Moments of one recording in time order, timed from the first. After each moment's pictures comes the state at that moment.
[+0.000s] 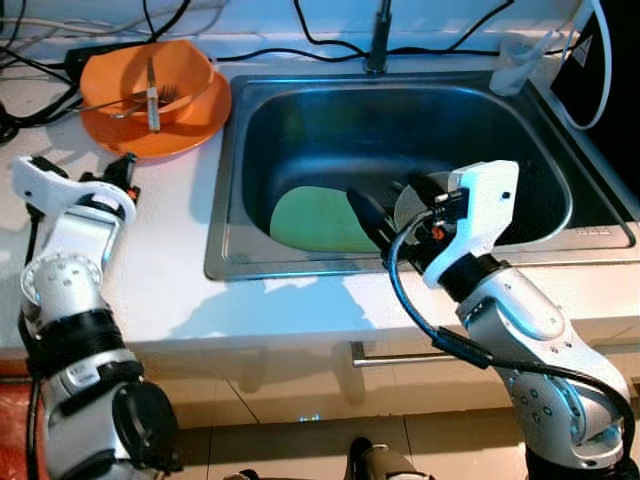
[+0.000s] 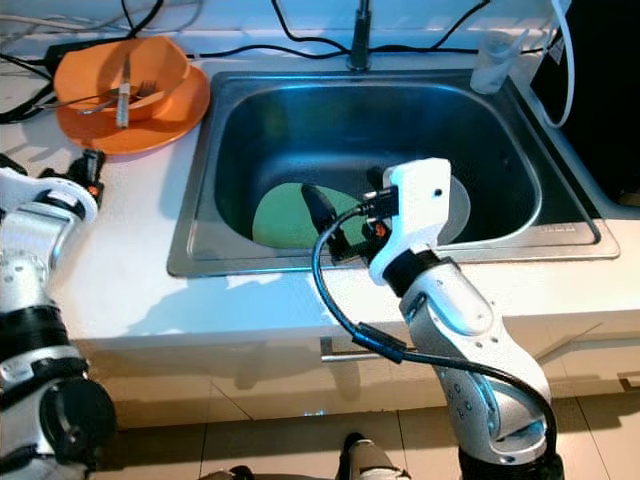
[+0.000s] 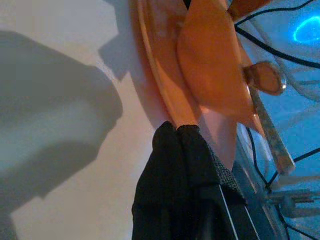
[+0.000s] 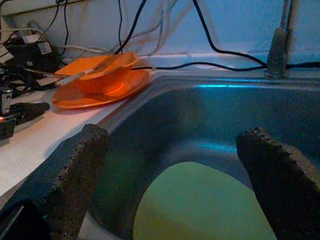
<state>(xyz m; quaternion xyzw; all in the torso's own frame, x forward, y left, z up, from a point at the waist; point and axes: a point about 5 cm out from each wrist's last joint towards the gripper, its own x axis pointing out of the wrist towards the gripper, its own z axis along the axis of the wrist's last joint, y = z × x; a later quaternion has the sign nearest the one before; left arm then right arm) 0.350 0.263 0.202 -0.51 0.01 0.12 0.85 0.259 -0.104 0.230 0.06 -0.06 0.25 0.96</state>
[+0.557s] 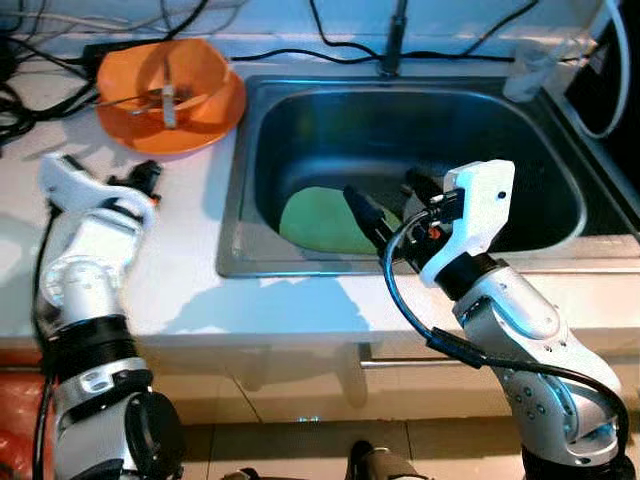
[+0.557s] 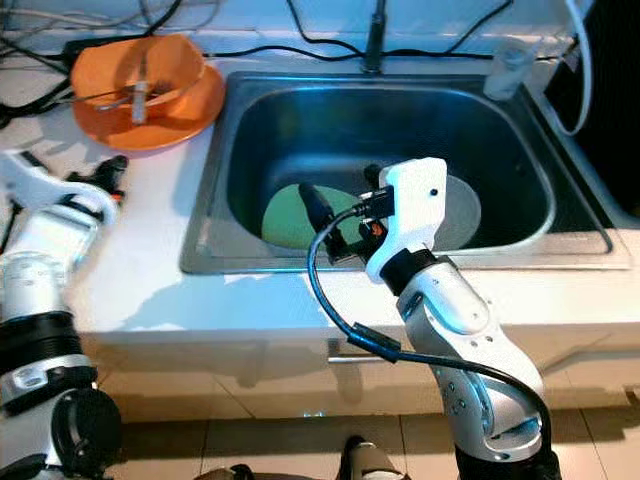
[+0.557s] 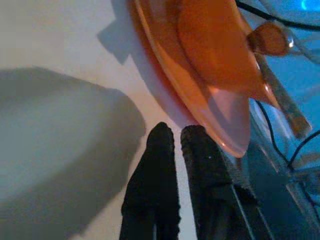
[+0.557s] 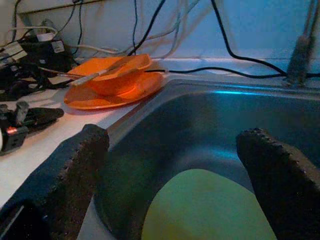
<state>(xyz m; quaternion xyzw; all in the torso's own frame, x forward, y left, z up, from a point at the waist) 0.357 0.237 0.199 -0.44 0.03 0.08 0.90 0.260 -0.102 0.230 0.05 -0.07 0.25 0.96</state>
